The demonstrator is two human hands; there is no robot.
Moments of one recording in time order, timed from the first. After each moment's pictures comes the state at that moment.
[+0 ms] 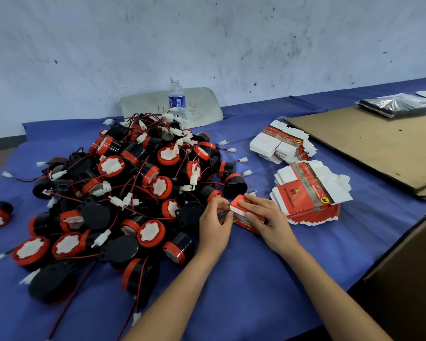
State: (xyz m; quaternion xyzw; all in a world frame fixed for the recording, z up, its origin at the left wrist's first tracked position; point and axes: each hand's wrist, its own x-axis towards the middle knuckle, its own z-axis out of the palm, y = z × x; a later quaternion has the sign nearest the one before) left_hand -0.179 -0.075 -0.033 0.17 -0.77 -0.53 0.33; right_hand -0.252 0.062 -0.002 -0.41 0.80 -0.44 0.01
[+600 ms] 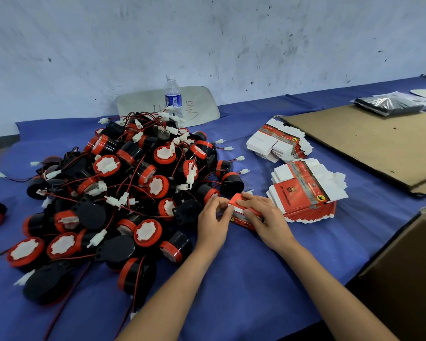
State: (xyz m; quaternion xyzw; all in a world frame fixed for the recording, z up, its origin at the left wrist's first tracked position) left_hand -0.182 -0.075 -0.031 0.16 -0.78 -0.51 0.32; right_hand -0.259 0.062 -0.008 -0.43 0.80 -0.41 -0.01
